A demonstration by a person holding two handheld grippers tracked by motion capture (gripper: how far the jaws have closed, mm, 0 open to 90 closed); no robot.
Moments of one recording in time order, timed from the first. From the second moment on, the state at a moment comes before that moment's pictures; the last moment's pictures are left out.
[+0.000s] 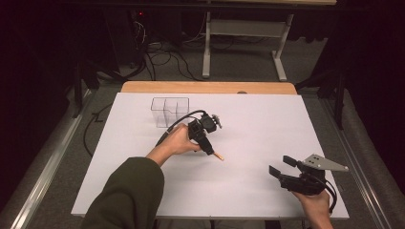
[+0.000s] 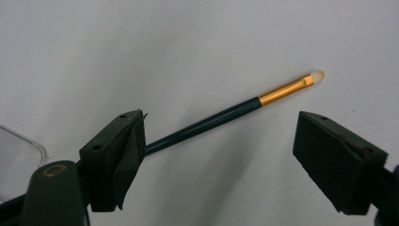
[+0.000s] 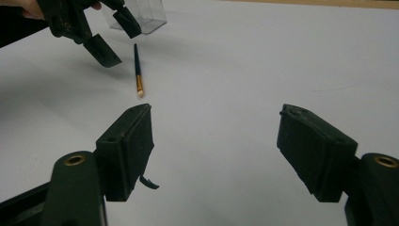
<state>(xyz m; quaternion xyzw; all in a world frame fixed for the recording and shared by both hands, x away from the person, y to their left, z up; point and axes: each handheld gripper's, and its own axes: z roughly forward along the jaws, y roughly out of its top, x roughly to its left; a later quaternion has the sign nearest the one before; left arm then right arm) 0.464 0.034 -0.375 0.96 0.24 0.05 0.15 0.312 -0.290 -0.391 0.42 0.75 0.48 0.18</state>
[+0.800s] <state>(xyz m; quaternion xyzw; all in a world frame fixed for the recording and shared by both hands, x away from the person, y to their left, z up) 0.465 0.026 -0.391 0.97 0.22 0.06 0.11 0.312 -0.290 -0.391 0.42 0.75 0.48 0.18</state>
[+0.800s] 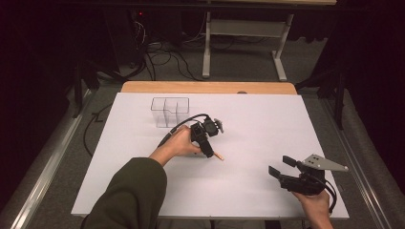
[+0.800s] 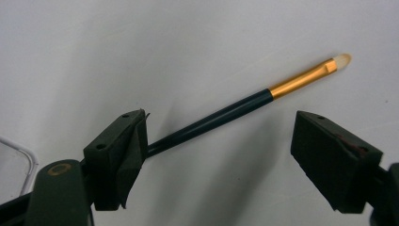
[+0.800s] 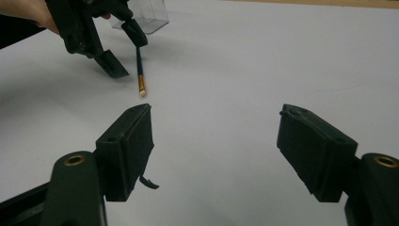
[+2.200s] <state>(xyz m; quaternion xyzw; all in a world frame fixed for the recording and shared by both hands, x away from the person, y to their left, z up) 0.461 0.019 -0.396 0.97 0.20 0.03 0.10 0.312 -0.290 -0.391 0.42 0.75 0.48 0.17</state>
